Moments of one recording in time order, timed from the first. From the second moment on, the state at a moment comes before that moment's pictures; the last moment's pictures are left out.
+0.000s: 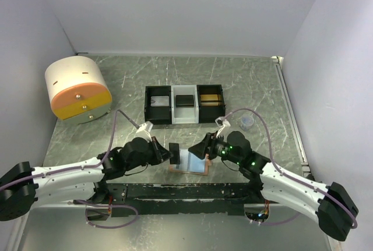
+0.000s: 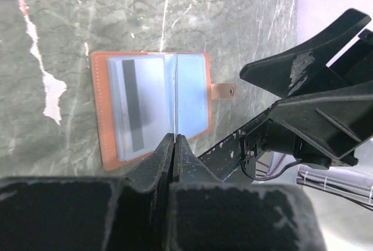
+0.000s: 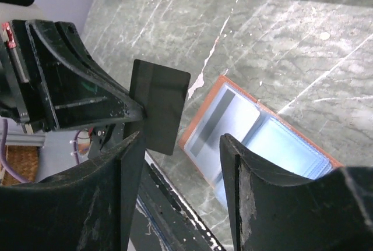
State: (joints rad) left arm -1.08 0.96 0.32 0.14 -0.15 -1.13; right arm 0.81 0.79 0.25 0.19 -0.17 0.76
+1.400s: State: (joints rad) left arm -0.78 0.77 0.03 0.58 0.18 -0.99; right arm 0.58 0.86 0.14 0.75 -0.64 0.87
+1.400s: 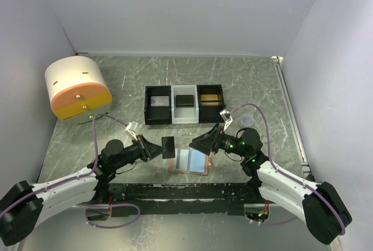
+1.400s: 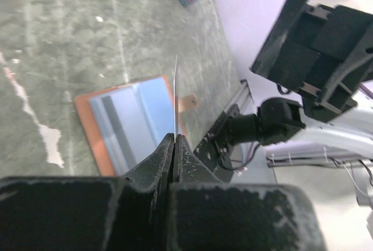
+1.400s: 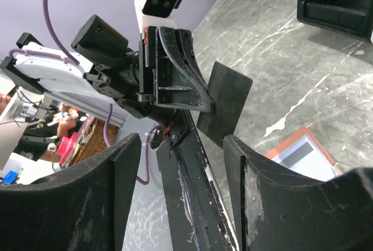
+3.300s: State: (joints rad) left arm -0.77 0.71 0.01 0.82 0.35 -1.09; right arm 0.80 1.16 0.30 0.87 -0.65 0.90
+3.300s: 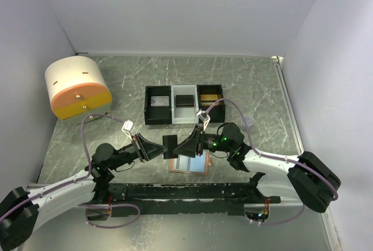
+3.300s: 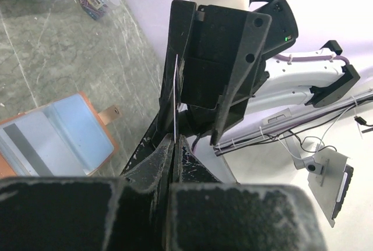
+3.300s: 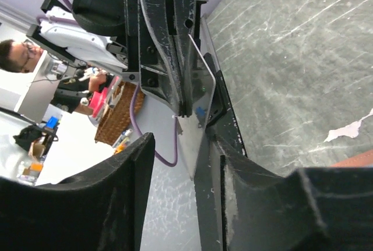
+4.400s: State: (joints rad) left arm -0.77 0.74 0.01 0.90 0.39 -1.13; right arm 0.80 1.24 0.30 1.00 -0.64 0.96
